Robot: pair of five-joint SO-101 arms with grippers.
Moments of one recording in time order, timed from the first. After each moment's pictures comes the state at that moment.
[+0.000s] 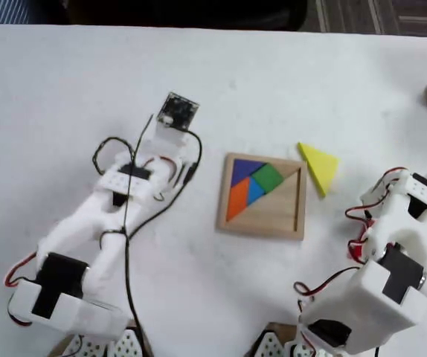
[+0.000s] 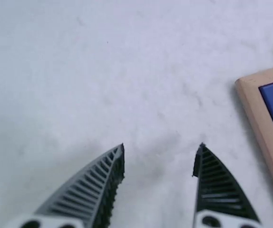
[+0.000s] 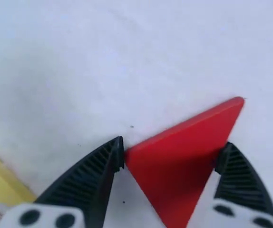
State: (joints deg) left arm 10.2 -0.3 42.6 19.6 -9.6; right arm 32.6 9.3 26.7 53.3 -24.1
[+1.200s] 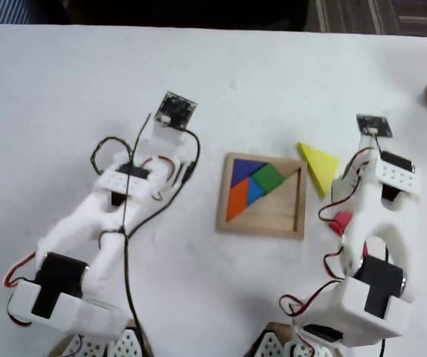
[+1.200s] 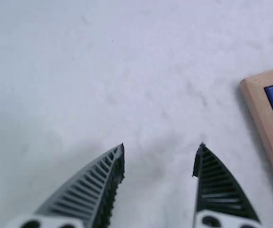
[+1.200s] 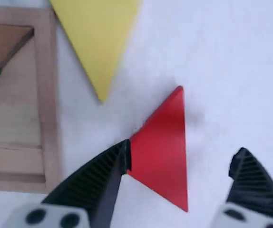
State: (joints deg) left arm 9.5 -0.3 42.6 19.6 -9.6; right arm 20.0 1.9 27.2 63.4 21.7
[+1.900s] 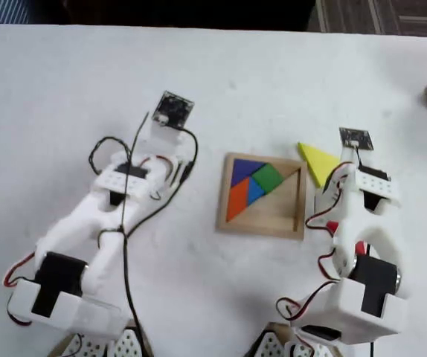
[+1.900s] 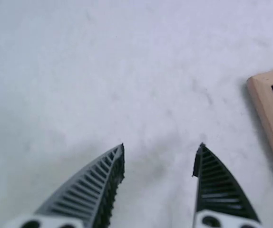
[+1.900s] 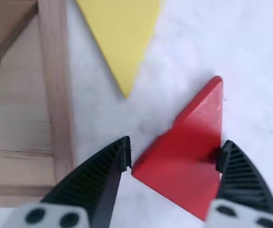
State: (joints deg) left arm 8.8 0.0 42.6 19.6 -9.6; right arm 16.1 1.9 36.1 53.7 15.6
